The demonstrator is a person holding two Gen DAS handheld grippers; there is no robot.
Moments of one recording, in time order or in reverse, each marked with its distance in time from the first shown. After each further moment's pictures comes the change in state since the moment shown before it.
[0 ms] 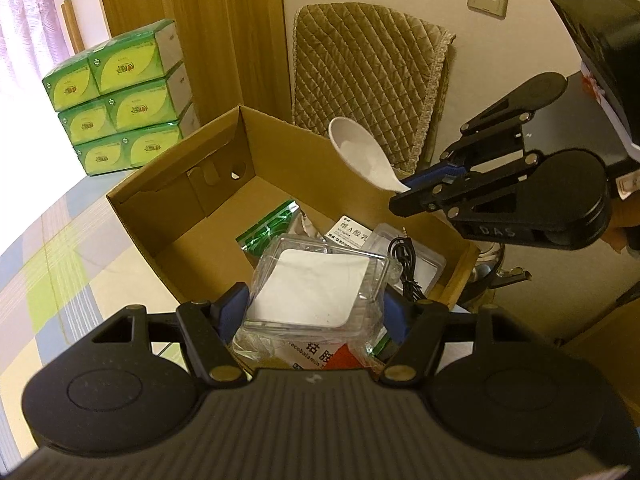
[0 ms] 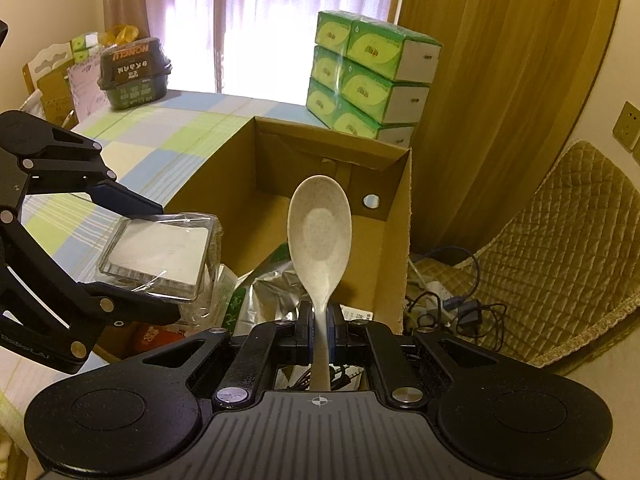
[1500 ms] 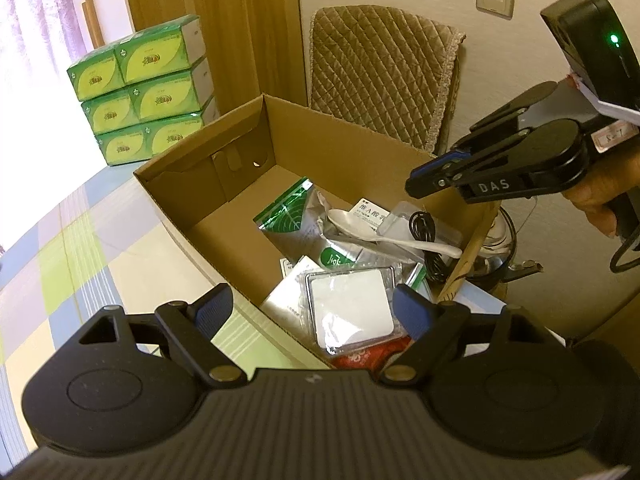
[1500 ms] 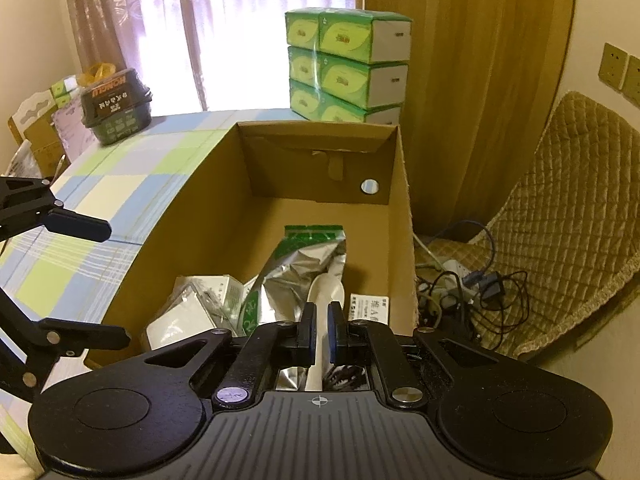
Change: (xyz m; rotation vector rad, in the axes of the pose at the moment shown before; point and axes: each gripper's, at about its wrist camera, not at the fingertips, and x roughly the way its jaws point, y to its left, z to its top) left arm -0.016 0.012 -0.033 -0.020 -0.024 0.039; right arm 0.002 -0.011 -0.012 0.166 -0.021 0.043
